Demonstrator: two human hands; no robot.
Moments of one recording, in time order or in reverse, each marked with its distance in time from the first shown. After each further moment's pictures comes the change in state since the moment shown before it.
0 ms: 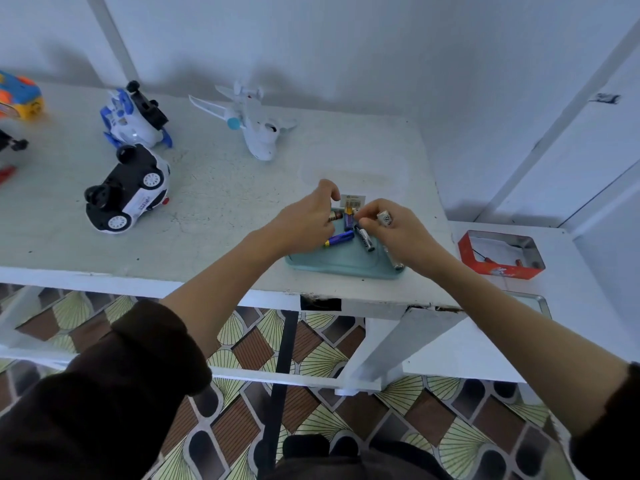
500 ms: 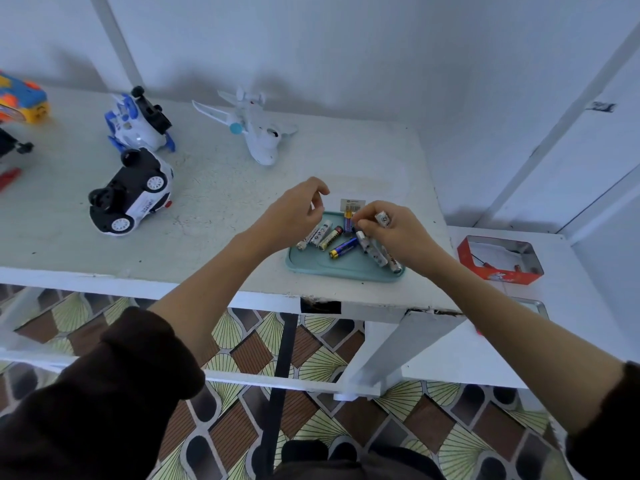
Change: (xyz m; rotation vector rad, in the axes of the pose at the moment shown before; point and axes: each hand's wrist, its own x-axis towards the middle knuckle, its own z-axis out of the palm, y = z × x) left_hand -0.005 -0.010 -0.014 -0.135 0.182 0.057; right_hand 0.002 -0.008 -0.001 -0.058 0.032 -0.049
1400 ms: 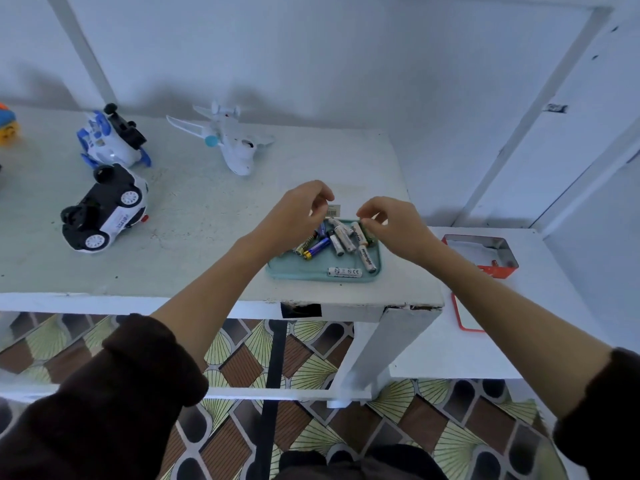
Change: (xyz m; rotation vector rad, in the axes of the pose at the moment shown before) left_hand 0.009 0.029 0.012 -0.060 0.031 0.118; right_hand 0.002 0.014 -0.029 -0.350 0.071 -0.058
